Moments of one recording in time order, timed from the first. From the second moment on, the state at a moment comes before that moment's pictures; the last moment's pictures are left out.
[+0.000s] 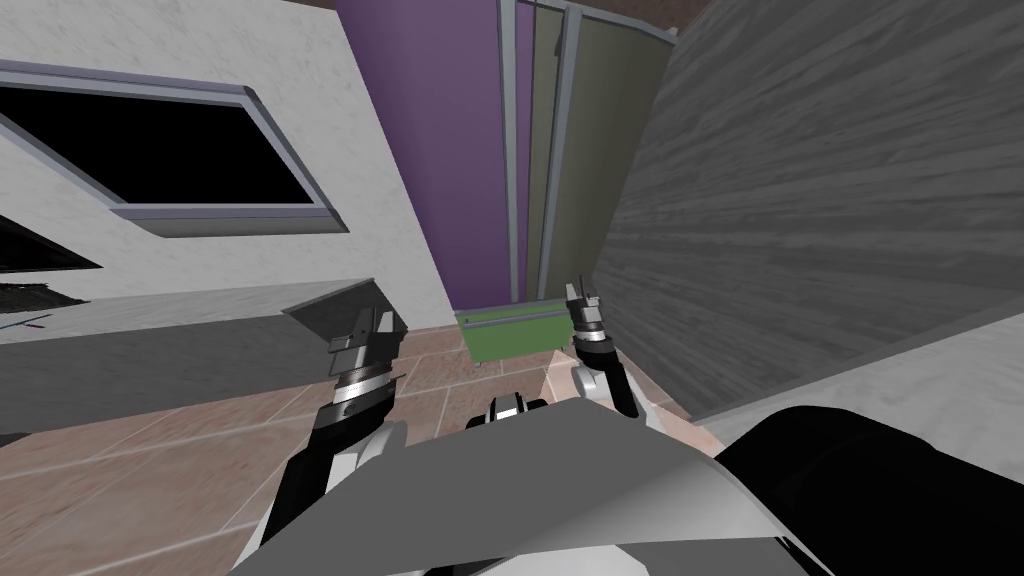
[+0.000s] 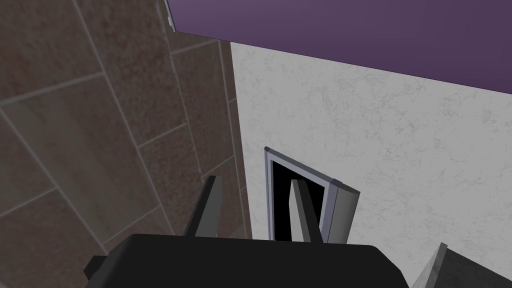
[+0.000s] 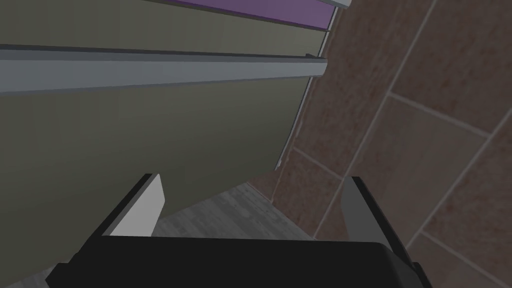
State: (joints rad) left arm 0.53 0.05 0.00 -2.38 0.08 -0.39 0.02; right arm 0.45 -0.04 -0.01 -2.34 0.05 -0.51 0.09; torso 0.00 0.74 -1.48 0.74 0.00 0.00
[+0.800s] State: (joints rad) left arm 0.53 0.05 0.00 -2.38 0.08 -0.39 0.02; right arm 0.42 -0.15 0.01 -2.26 0.24 -0.41 0.22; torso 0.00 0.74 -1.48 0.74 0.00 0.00
